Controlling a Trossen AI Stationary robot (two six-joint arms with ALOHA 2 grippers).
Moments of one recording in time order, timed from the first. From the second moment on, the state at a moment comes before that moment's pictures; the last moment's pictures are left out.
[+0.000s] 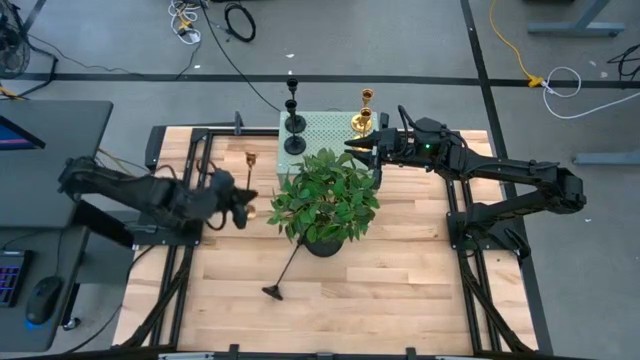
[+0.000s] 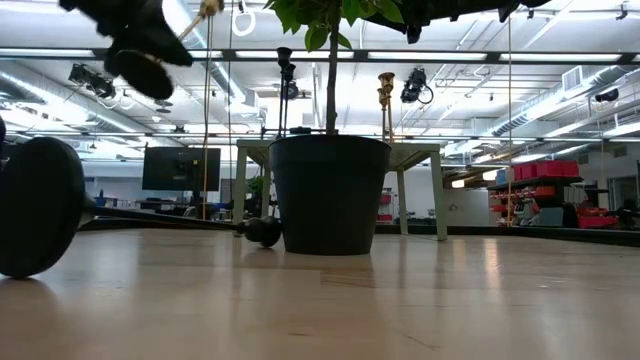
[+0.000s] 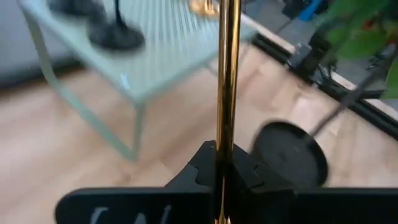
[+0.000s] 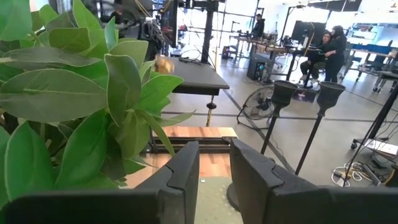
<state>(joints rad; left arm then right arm) -0.27 0.76 0.71 -0.52 -0.68 -0.75 -0.29 1.20 0.98 0.17 -0.15 -0.14</state>
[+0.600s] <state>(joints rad) 0.35 0.84 0.98 -0.23 -0.30 -0.05 -0.29 1.20 0.98 0.20 -0.11 -0.15</state>
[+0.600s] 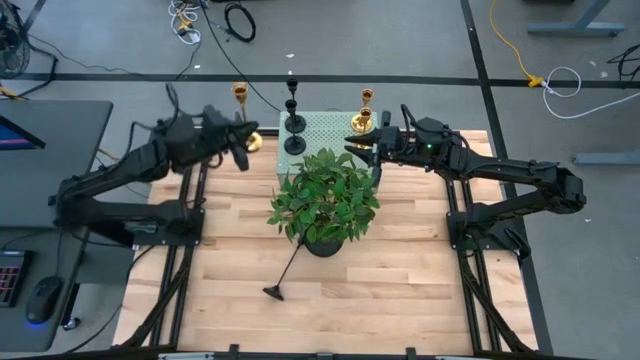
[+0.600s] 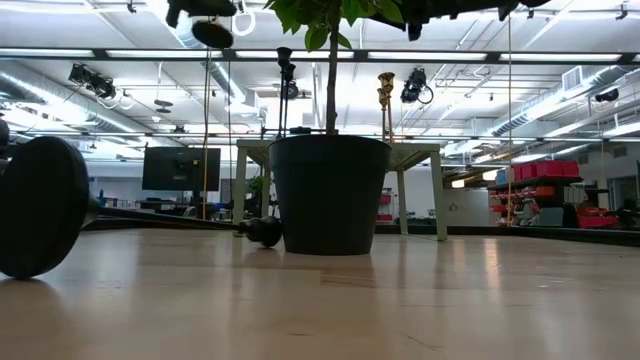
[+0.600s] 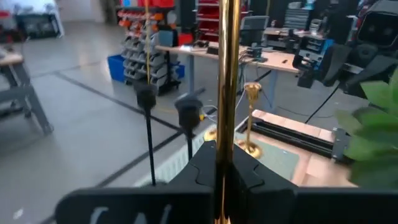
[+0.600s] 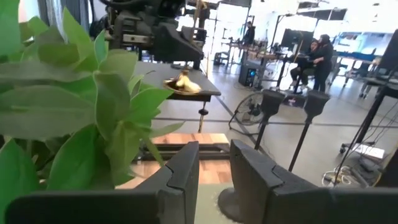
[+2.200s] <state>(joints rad) 0.60 1.55 1.56 -0.07 0.37 0.07 -0.45 1.21 0.98 0.57 -0.05 -0.09</state>
